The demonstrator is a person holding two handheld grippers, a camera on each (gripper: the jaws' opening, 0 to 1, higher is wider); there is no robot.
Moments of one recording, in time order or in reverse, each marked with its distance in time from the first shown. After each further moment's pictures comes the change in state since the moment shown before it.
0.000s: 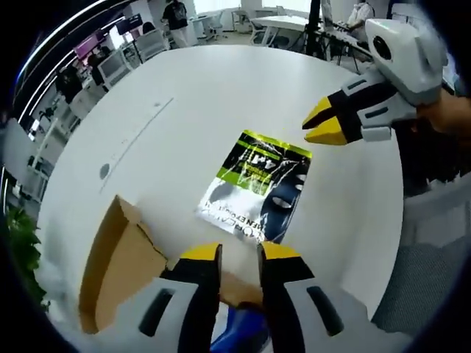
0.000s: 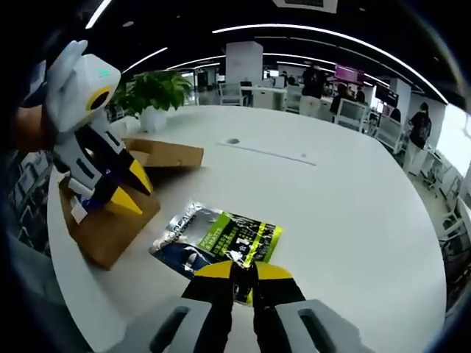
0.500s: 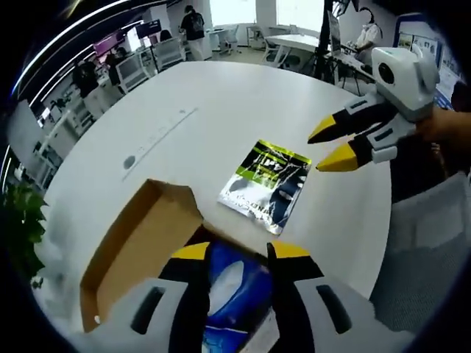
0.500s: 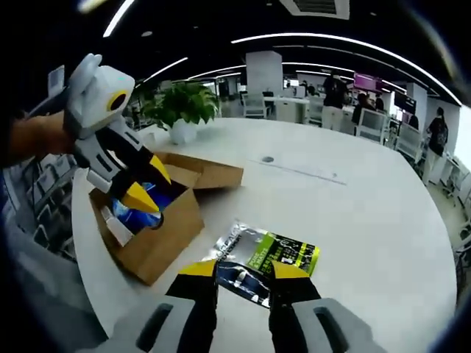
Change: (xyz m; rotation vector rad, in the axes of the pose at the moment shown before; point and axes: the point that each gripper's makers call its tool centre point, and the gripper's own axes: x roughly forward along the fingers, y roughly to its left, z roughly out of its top) left arm -0.057 0.020 -0.024 -0.081 -0.099 0.019; right arm -0.009 0.063 0.030 -0.023 -0.058 0.158
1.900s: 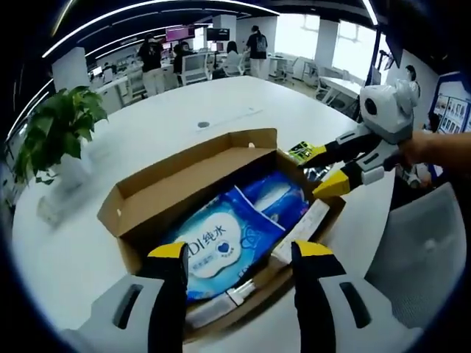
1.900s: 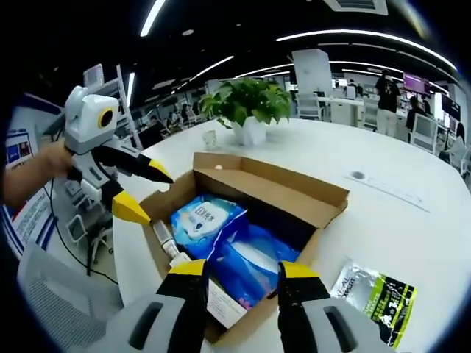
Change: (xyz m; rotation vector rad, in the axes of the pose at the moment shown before) left arm -0.097 0.044 -0.130 -0.320 -0.146 0.138; right arm 0.070 0.142 0.037 -0.069 0.021 0.288
